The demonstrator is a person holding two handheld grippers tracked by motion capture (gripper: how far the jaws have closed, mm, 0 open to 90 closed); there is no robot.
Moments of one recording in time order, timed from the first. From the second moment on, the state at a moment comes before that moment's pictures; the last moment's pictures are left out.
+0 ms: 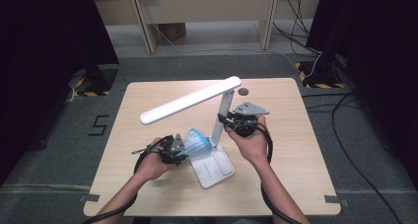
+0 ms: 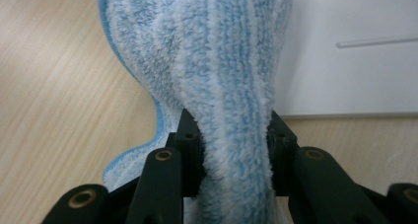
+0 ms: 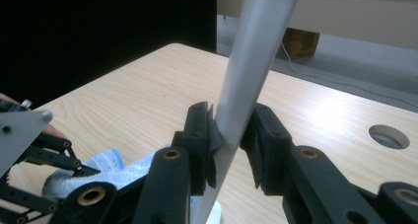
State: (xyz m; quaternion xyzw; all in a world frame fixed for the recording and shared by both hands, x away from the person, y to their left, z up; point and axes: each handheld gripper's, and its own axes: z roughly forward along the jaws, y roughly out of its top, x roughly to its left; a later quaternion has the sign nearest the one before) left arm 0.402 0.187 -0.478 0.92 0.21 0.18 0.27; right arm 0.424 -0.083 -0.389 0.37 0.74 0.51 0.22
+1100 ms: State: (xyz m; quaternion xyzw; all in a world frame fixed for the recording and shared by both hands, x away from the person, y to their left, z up) left arm 0.357 0.153 -0.478 0.94 0.12 0.19 0.26; right arm 0.419 -0.075 -0.394 0.42 0.71 0.52 0.22
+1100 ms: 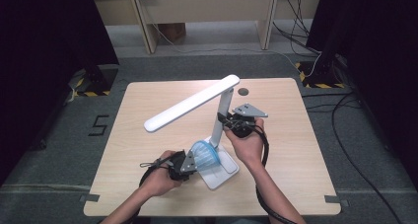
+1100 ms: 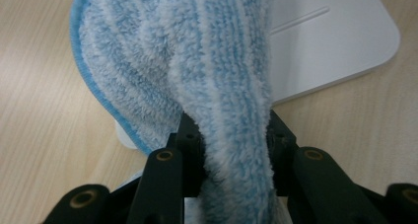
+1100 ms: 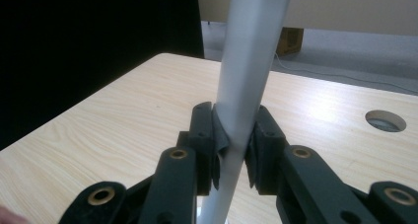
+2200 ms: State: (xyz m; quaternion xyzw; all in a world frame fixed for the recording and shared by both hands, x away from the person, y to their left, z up) left arm 0.374 0.233 -0.473 0.90 0.27 0.25 0.23; right arm 0.419 -0.076 -0.395 0.42 0.71 0.52 0.22
